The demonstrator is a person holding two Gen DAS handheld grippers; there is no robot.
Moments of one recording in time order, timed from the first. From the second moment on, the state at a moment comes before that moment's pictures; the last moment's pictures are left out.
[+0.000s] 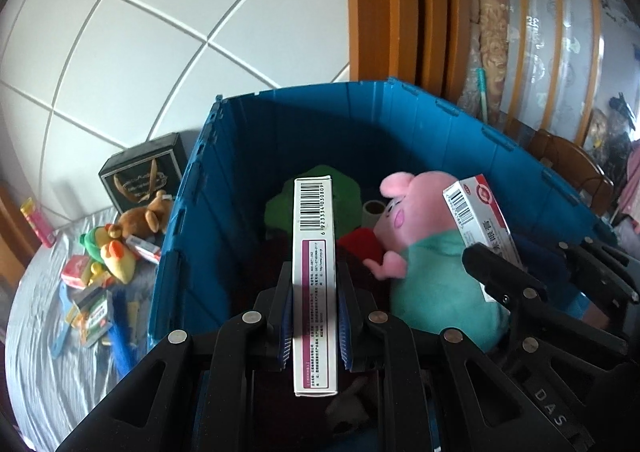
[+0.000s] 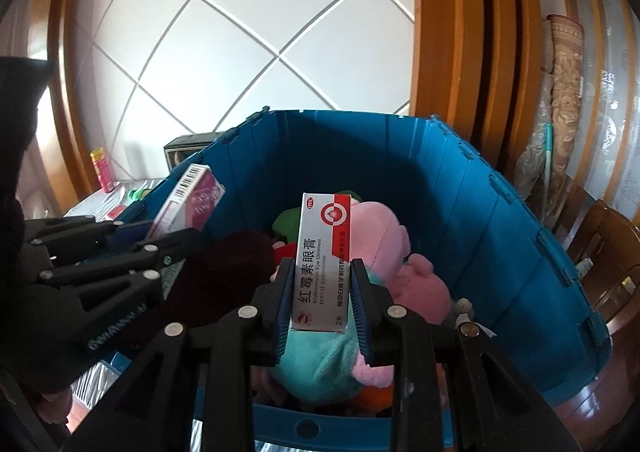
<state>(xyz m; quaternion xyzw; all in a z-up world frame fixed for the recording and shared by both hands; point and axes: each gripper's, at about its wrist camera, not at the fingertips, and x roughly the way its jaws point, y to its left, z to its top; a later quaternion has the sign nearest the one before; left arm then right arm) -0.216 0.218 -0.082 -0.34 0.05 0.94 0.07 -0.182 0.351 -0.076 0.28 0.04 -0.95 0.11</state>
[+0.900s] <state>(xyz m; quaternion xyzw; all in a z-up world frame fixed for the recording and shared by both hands) -0.175 0.195 -0.071 -0.31 0.03 0.95 0.04 -0.161 0.350 -0.061 0.26 0.01 -0.96 0.13</state>
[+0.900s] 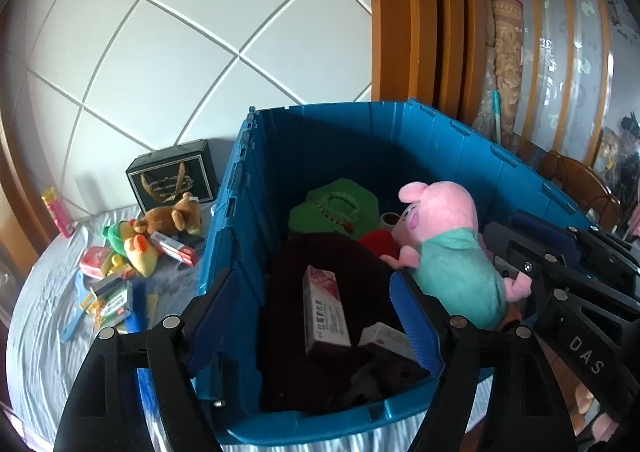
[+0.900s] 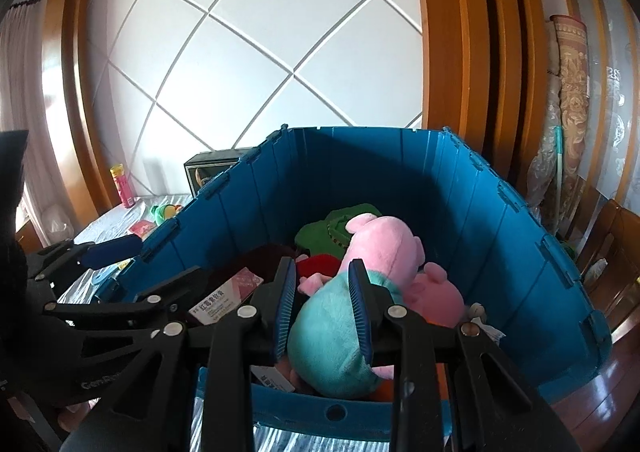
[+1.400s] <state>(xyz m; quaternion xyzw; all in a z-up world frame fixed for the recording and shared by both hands) -0.156 0.187 -0.068 -0.31 0.02 0.95 0.04 -0.145 0.350 -0.061 0.27 0.01 -0.96 0.11</state>
